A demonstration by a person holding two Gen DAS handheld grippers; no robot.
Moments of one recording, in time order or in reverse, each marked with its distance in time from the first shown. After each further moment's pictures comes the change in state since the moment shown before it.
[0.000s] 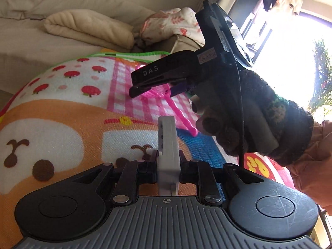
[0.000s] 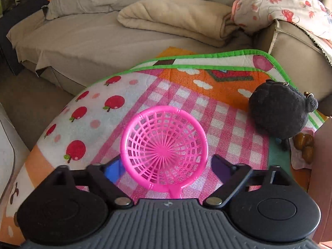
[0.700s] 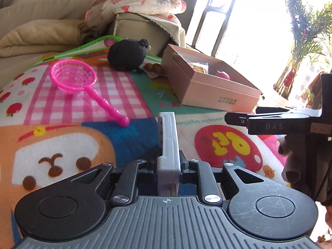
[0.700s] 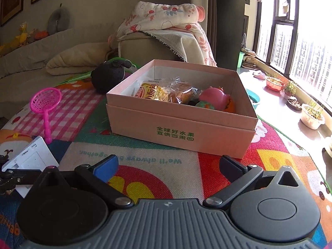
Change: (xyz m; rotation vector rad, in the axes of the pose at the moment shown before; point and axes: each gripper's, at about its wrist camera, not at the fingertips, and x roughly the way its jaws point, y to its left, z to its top) left arm 0.048 -0.094 -0.009 0.276 0.127 -0.019; right arm -0.143 -0.134 -0.203 0.262 -0.299 -0.288
